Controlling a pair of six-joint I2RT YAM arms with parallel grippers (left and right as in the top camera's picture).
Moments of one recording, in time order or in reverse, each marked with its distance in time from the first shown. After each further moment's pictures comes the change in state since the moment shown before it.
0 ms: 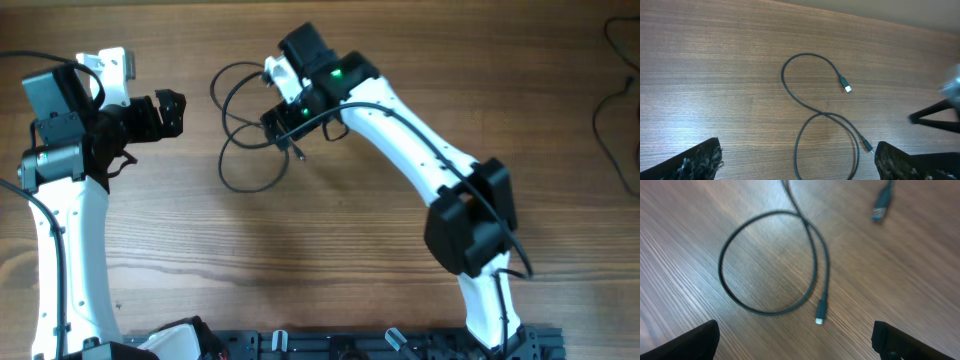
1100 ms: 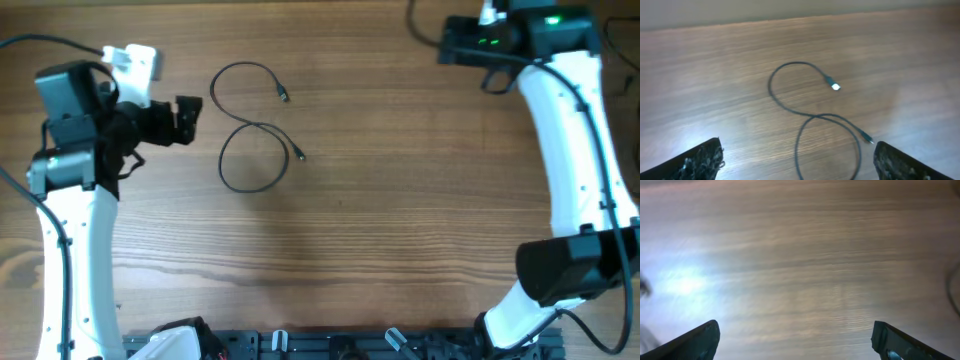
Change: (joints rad) left arm -0.060 -0.045 0.000 0.009 0.019 0.163; right arm -0.486 -0.354 0.000 -0.214 0.388 0.237
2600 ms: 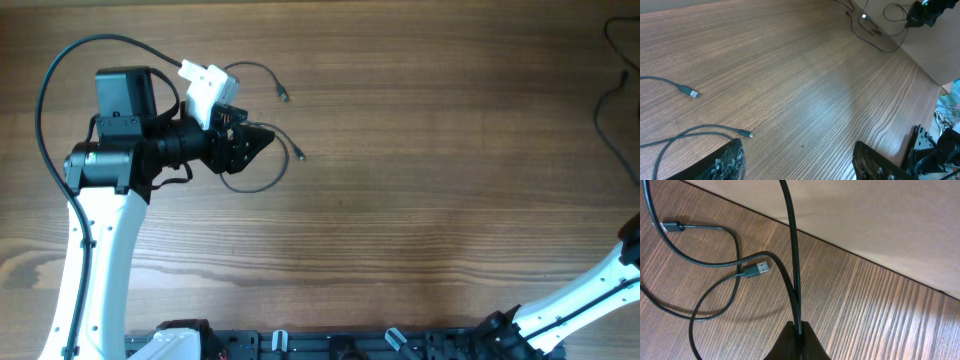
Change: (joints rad) left arm -0.212 -0.015 0.000 -0.151 0.430 0.069; right arm -1.008 0.379 -0.007 0.354 0.142 0.029
